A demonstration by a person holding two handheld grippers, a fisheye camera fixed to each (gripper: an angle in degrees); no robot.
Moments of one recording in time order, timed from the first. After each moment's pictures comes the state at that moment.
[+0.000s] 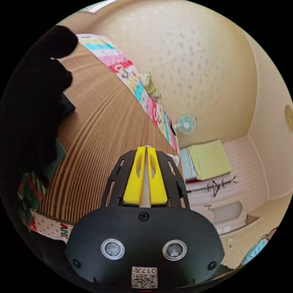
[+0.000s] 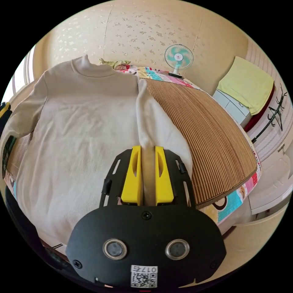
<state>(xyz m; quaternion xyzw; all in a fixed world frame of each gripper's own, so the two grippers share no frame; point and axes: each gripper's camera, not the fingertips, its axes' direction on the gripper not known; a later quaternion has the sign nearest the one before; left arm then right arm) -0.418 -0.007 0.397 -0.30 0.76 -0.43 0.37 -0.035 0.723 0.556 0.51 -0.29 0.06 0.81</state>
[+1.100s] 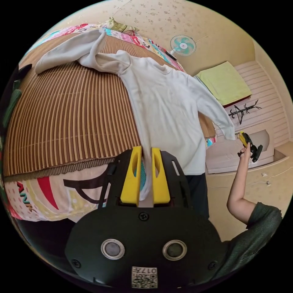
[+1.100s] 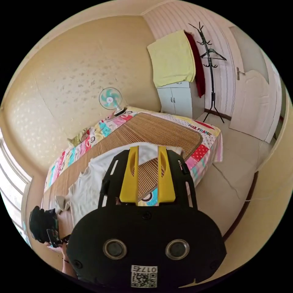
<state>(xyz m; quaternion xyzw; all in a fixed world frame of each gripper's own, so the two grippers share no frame) -0.436 0.168 0.228 -0.29 0.86 -0.08 0.40 0.499 0.899 0.670 0.46 -0.46 0.34 0.68</state>
